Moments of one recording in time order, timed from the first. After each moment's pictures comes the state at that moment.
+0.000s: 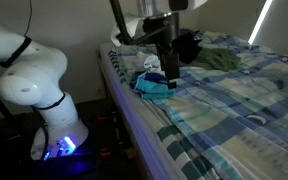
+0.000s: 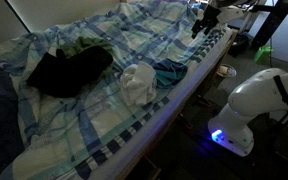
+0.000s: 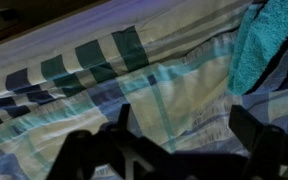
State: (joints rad) arm -0.20 -0.69 -0.30 -2.56 -0.11 2.12 -0.16
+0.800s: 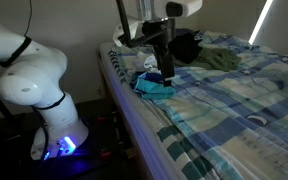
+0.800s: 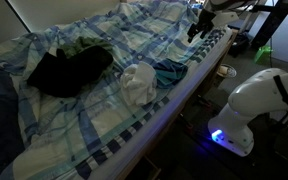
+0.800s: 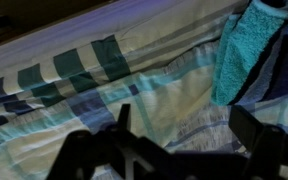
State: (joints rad) arm -0.20 -0.68 -0.24 -2.58 -0.08 2.11 -0.12
